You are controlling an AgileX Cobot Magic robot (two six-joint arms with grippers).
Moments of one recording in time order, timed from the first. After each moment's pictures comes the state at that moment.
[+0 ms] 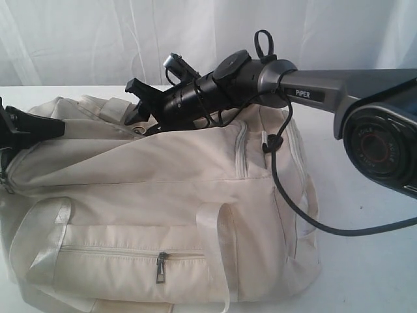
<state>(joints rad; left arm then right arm) 0.19 1.60 -0.84 1.66 -0.96 -1.29 0.66 2.35 -1.89 1.06 0.68 -0.17</state>
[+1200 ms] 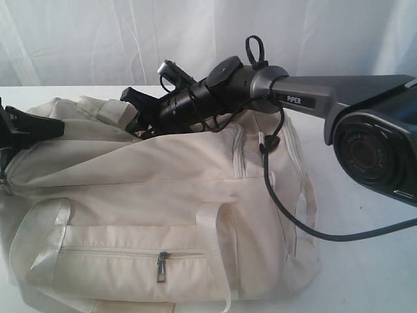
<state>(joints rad) 0.19 1.60 -0.84 1.66 -0.96 -1.29 0.69 2.39 -1.90 1.01 0.67 -0.17</state>
